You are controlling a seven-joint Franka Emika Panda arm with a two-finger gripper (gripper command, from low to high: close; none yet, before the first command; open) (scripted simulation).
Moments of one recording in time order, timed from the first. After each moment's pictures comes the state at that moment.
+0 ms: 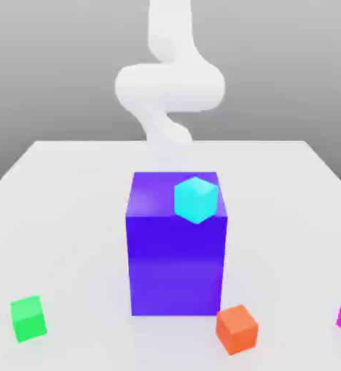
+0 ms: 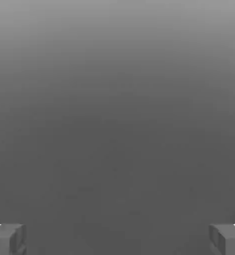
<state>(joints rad) 0.00 -0.71 0.05 -2.30 -0.02 2.32 0.83</state>
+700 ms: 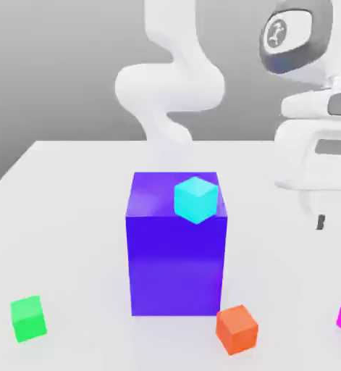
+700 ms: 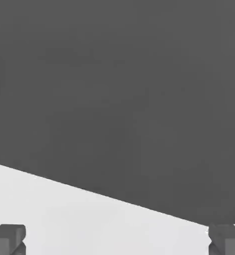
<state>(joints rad) 0.10 0.06 0.37 -2.29 -0.30 2.52 1.13</state>
